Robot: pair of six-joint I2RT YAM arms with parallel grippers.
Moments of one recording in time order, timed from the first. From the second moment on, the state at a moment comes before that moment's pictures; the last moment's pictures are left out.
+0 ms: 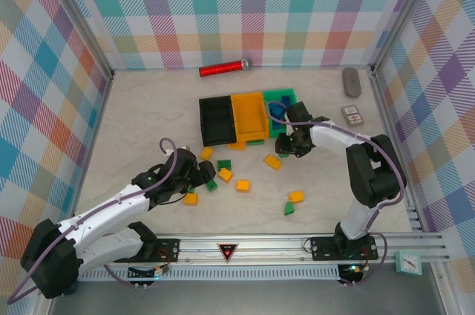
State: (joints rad) left arm -0.69 0.99 0.55 -0.43 -0.10 -0.95; right arm 0.41 1.72 1.06 -0.54 -0.16 0.35
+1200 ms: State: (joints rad) left arm -0.72 1.15 0.58 -0.44 -0.07 -0.96; right arm 0.49 1.86 1.53 -0.65 -0.25 0.33
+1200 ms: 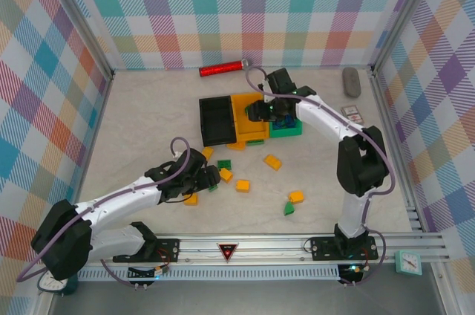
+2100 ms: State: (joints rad) left arm -0.72 1.17 0.60 -0.45 -0.14 -0.94; right arm 0.71 1.34 0.92 -0.81 -0.22 0.43
